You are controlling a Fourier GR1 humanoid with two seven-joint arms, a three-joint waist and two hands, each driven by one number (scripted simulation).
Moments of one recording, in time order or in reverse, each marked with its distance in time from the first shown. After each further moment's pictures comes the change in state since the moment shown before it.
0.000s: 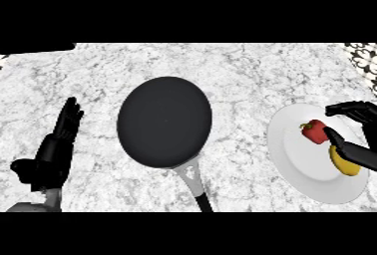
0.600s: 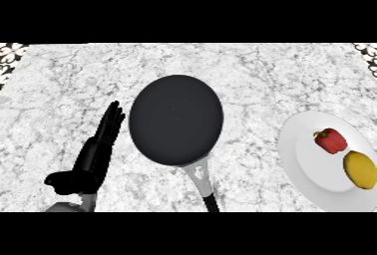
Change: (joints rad) left arm -0.018 -0.130 -0.129 -0.001 0.012 -0.083 -0.077; right arm 0.220 -0.384 -0.313 0.354 0.064 0.368 -0.423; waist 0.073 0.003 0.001
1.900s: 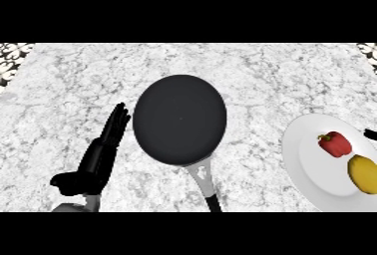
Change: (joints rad) left arm 0.011 -0.052 0.024 0.005 -0.047 -0.066 0.005; right arm -0.115 -0.017 0.364 -0.093 0.686 -0.075 0.204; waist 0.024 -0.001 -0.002
